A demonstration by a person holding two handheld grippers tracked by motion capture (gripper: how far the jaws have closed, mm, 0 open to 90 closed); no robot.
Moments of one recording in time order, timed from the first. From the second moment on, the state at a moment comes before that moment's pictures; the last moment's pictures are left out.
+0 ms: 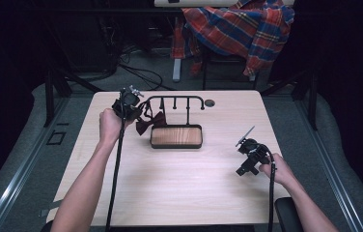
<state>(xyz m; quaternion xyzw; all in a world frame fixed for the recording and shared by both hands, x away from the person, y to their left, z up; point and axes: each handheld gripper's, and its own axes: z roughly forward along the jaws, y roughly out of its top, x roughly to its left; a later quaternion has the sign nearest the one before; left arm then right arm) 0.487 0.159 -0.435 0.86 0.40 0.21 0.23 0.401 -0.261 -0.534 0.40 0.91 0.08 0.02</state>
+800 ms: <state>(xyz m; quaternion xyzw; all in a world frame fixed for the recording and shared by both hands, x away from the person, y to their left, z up) 0.480 0.180 -0.429 0.84 0.43 0.21 0.25 0.400 -0.261 -0.535 0.40 0.91 0.09 0.03</state>
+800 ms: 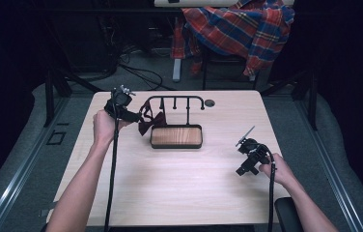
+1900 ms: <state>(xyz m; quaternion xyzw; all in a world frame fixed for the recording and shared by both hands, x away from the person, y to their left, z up) 0.413 0.214 -0.421 0.84 0.43 0.20 0.27 0.400 -0.261 -0.535 0.40 0.91 0.09 0.03</state>
